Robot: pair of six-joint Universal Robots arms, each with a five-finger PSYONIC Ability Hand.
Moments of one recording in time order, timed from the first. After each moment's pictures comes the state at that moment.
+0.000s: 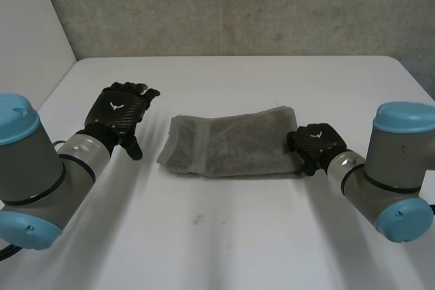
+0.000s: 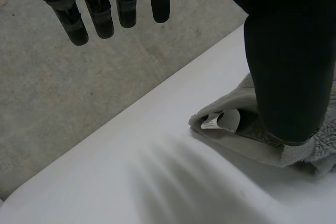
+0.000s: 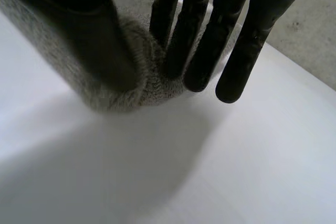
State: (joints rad) left arm 4.38 -1.87 -1.72 3.46 -1.42 3.44; right arm 1.91 -0.96 1.51 -0.15 1.38 2.75; left_hand 0.19 0.19 0.19 0.19 0.03; right_hand 1.04 1.05 1.04 1.04 0.87
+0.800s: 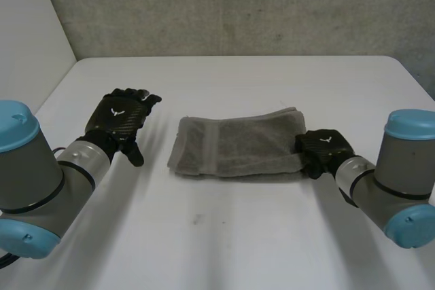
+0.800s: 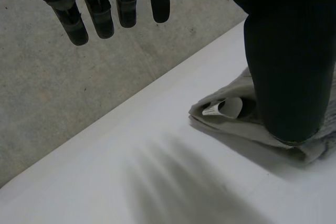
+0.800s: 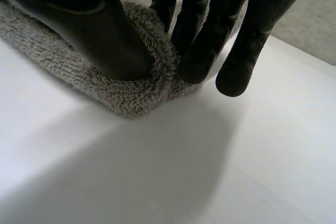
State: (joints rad) left arm 4.38 -1.85 -1.76 3.46 -1.42 3.42; right arm 1.86 -0.98 1.58 -0.19 1.34 2.87; left_hand 0.19 0.19 0.19 0.19 0.03; right_hand 1.27 1.24 1.33 1.34 1.15
